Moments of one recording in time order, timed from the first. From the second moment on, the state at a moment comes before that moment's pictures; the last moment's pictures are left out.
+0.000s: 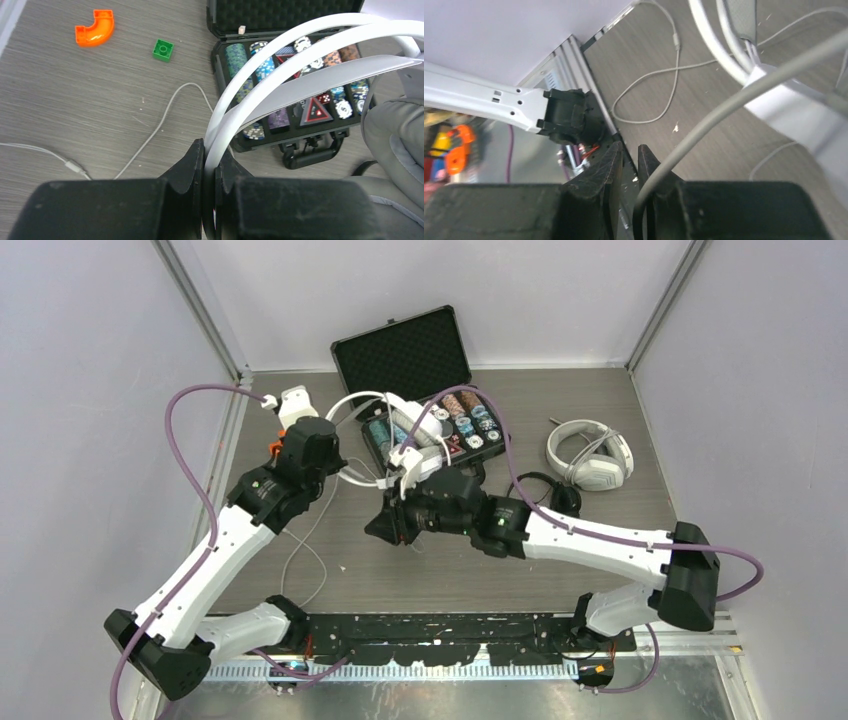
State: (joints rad) left arm -0.59 1.05 1.18 -0.68 -0.59 -0.60; right arm 1.12 1.40 1.13 -0.05 -0.17 0.50
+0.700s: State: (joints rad) left arm -0.58 1.03 1.25 -0.70 -0.49 -0.88; right arm 1.21 1.31 0.72 0.57 0.17 -0.03
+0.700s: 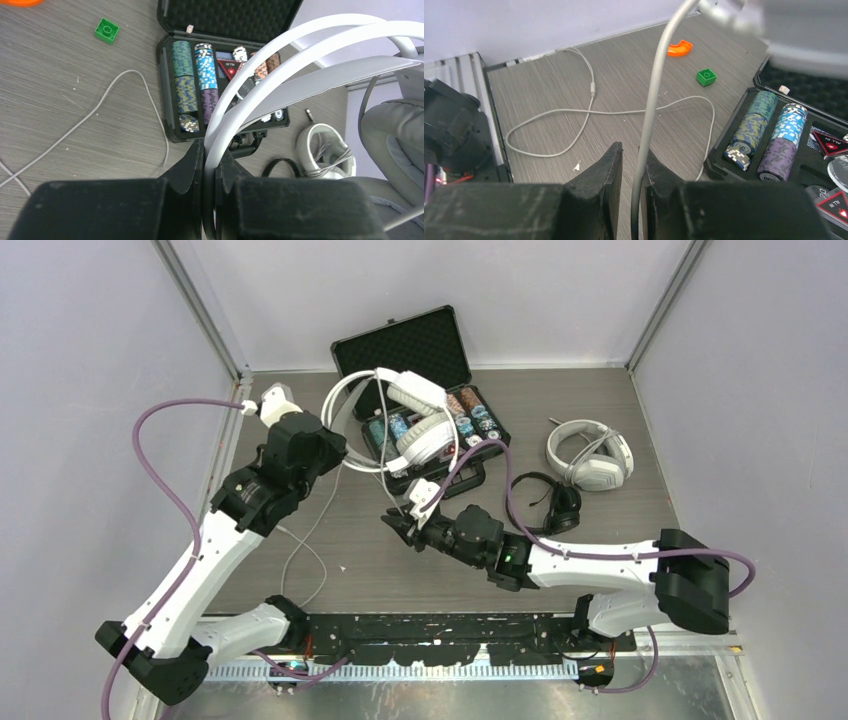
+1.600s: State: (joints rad) left arm -0.58 0.99 1.33 -0.79 -0.40 -1.00; right arm 1.17 1.50 0.59 1.00 0.20 -0.26
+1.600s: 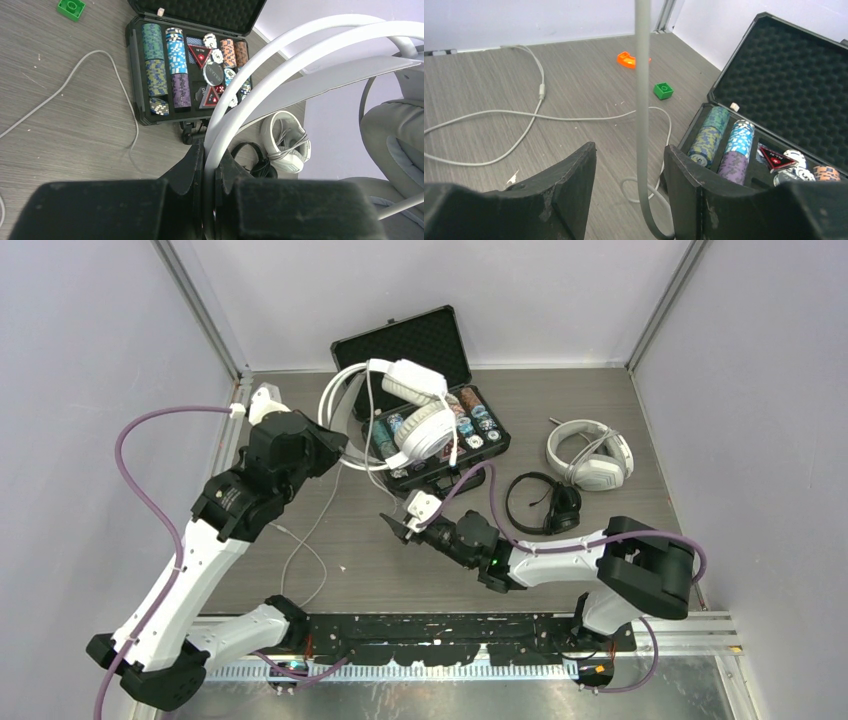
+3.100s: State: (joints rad) left arm -0.56 1.00 1.41 -0.83 -0.10 -0.81; right arm 0.95 1.48 0.46 1.29 0.14 0.05
